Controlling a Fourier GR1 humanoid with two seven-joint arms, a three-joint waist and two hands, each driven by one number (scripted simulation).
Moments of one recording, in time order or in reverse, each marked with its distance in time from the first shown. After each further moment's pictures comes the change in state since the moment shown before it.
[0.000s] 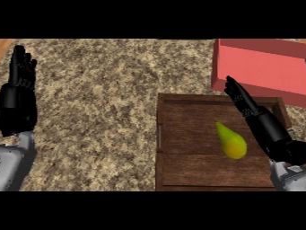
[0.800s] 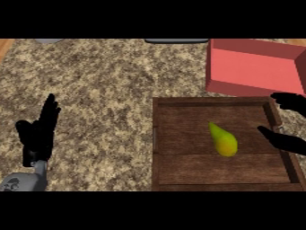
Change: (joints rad) left arm 0.193 -0.066 -0.036 0.174 0.054 -0.105 0.075; right arm 0.111 -0.201 -0.178 0.018 0.242 -0.177 0.222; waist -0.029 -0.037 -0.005
